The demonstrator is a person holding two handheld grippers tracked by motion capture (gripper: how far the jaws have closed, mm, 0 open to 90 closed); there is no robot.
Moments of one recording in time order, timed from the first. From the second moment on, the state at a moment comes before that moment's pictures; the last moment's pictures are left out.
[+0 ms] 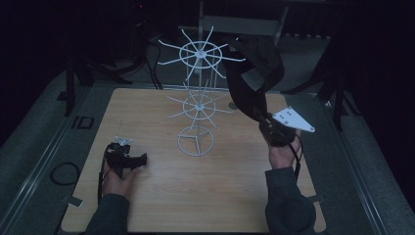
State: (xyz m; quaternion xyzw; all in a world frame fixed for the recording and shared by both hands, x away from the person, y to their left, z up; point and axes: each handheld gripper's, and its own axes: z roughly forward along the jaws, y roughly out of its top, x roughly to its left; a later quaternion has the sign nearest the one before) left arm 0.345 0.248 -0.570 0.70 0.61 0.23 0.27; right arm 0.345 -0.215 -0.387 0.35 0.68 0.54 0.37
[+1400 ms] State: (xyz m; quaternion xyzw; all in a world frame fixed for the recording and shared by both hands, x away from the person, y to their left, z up) left arm 0.345 0.248 -0.570 0.71 0.61 0.23 0.27; right arm 0.350 -0.203 -0.412 0.34 0.72 0.50 0.35
